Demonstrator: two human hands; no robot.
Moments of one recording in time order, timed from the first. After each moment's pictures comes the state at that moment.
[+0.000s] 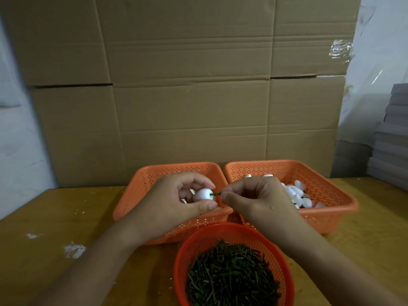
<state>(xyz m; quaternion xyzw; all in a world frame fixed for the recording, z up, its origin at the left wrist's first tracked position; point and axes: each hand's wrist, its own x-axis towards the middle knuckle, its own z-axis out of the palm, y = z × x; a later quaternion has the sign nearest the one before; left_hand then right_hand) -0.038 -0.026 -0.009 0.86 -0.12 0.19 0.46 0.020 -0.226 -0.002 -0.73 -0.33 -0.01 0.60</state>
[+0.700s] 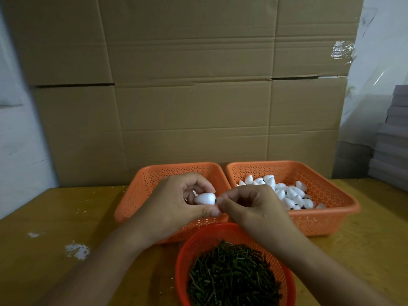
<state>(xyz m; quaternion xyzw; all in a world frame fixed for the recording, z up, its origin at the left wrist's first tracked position) -0.037 -0.031 -0.011 0.84 -0.10 0.20 0.48 0.022 -0.218 -0.017 -0.73 -0.35 0.02 0.59</state>
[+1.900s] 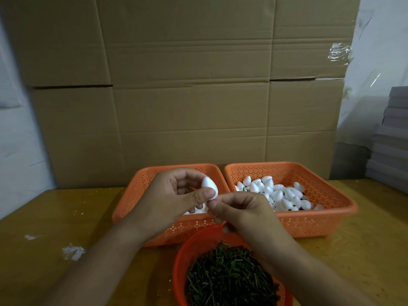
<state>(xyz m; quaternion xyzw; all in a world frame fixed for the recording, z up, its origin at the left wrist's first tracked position) -0.041 -0.036 -0.001 0.77 -0.11 0.20 0.60 0.006 -0.209 -0.018 -0.64 -0.28 0.14 0.70</state>
